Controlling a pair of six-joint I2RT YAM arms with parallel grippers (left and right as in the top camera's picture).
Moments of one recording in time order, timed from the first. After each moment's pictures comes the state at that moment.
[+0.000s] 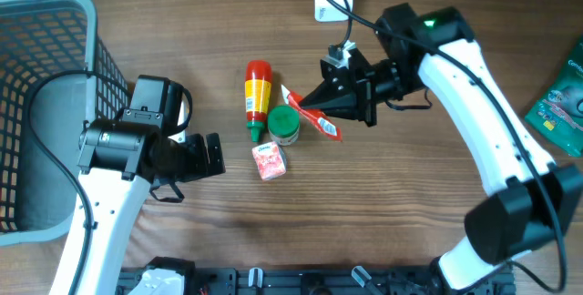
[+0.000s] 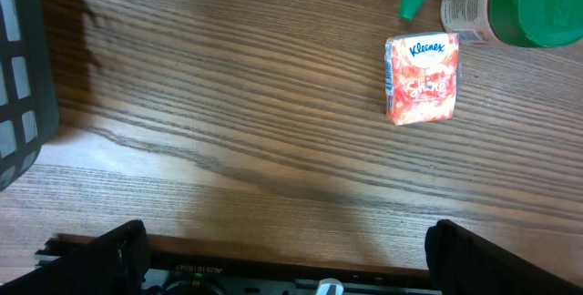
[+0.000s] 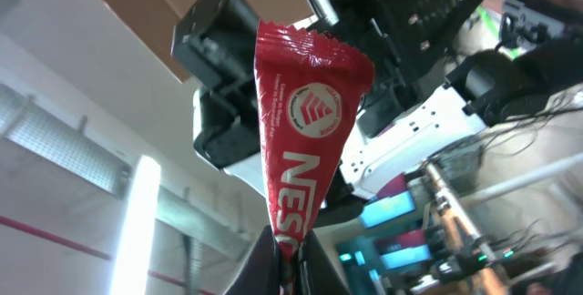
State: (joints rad) left arm -0.16 1.19 1.18 -1.39 0.04 -0.38; right arm 0.33 1.78 1.68 -1.60 -1.55 0.32
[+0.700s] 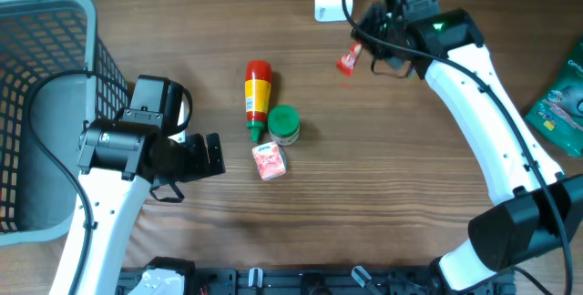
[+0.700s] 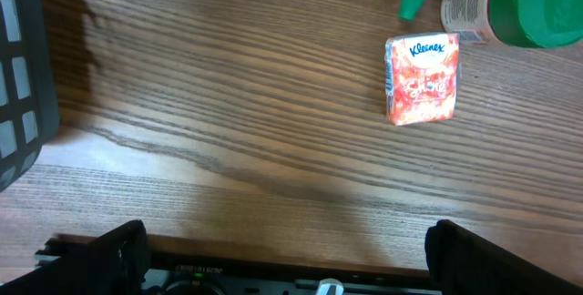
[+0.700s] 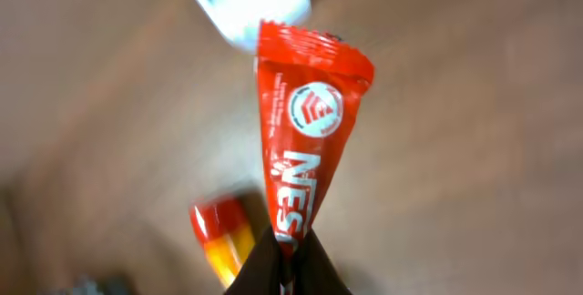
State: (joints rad) left arm -0.16 1.19 1.18 -1.39 0.04 -0.38; right arm 0.33 1.75 1.68 -0.83 0.03 0.93
